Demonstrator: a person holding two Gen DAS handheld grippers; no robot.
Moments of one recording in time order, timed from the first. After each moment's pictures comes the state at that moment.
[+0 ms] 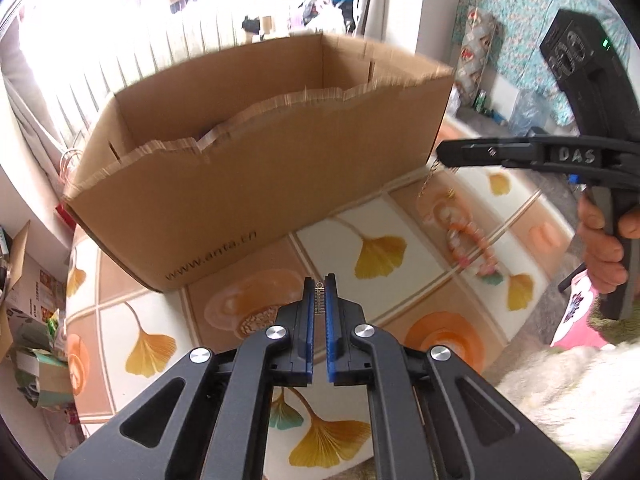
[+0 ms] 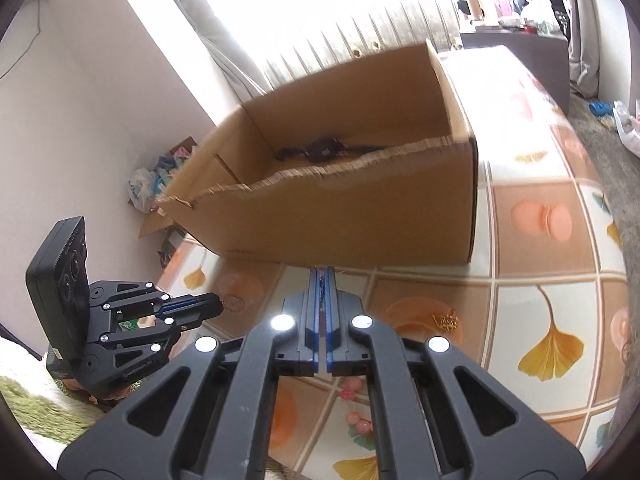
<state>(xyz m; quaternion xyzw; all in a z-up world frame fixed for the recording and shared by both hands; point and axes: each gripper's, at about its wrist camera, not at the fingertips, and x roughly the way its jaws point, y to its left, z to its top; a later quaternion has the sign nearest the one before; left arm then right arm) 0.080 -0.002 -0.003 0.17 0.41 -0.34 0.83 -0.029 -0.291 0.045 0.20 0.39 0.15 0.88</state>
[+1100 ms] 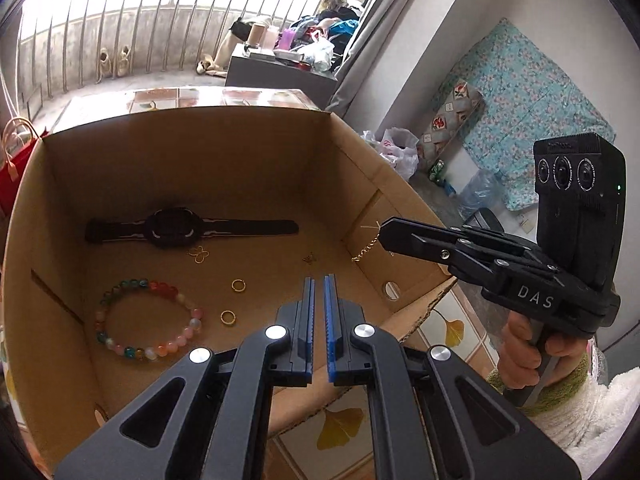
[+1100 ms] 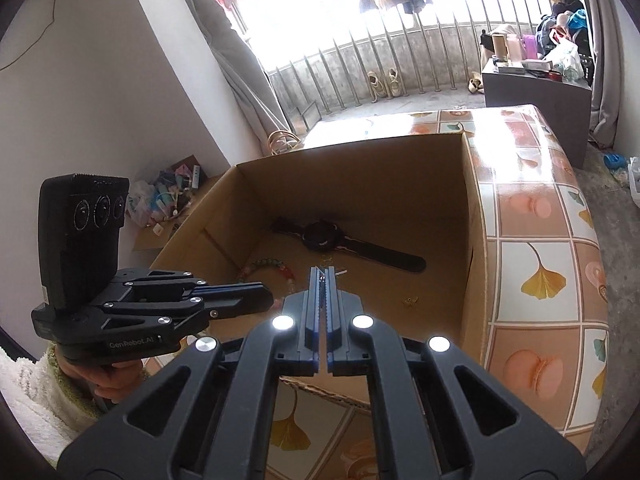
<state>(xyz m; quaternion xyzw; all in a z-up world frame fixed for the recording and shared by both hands) 0.204 -0.041 0.032 0.00 0.44 -0.42 0.80 0.062 -0.305 0.076 0.17 0.36 0.16 0.90</state>
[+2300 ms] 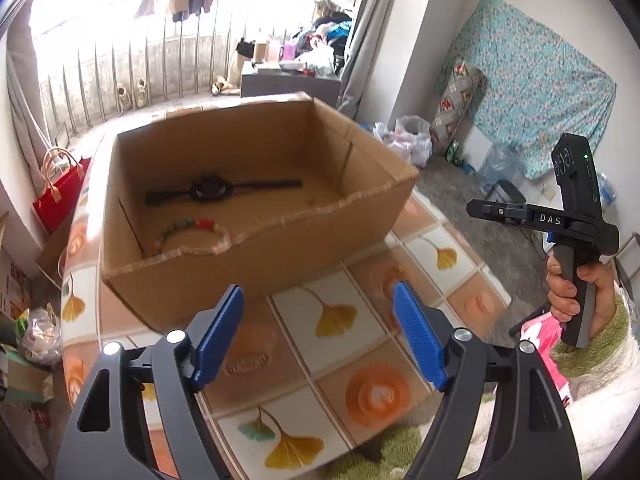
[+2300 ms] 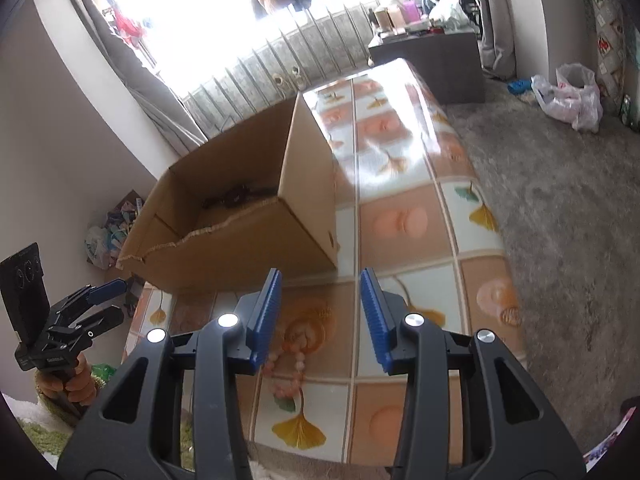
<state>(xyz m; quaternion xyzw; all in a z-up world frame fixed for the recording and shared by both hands) 0.087 0.010 0.057 0.09 0.40 -0.38 0.82 -0.077 -0.374 0.059 0.26 0.40 0.02 0.88</state>
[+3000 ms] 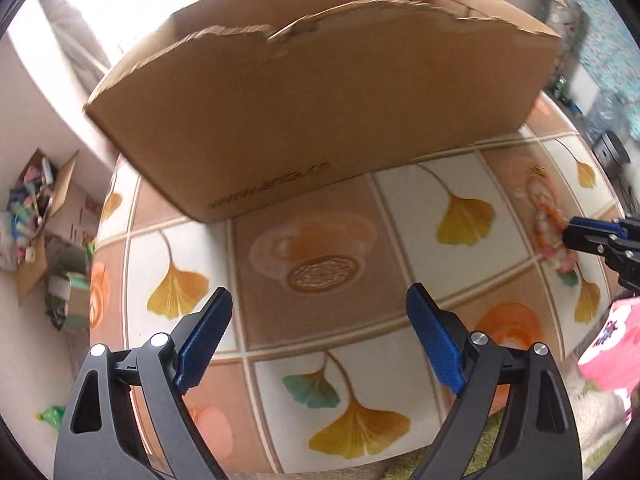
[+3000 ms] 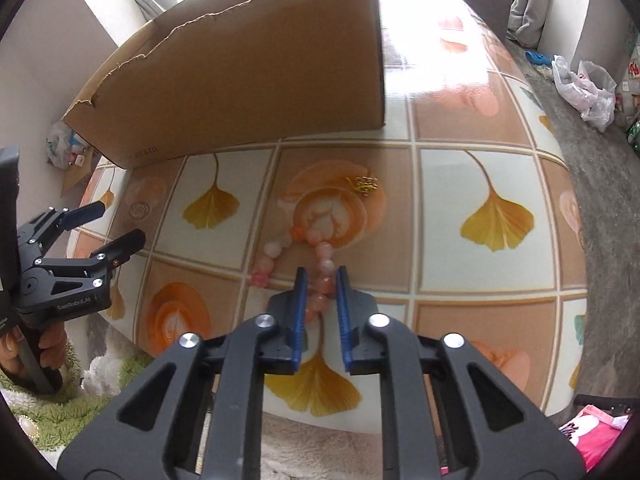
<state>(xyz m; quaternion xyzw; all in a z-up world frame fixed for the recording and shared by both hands) 0.100 -0.006 -0.038 0.19 0.51 -0.18 0.82 -0.058 -0.276 -0.010 0.15 0.54 0.02 0.83</state>
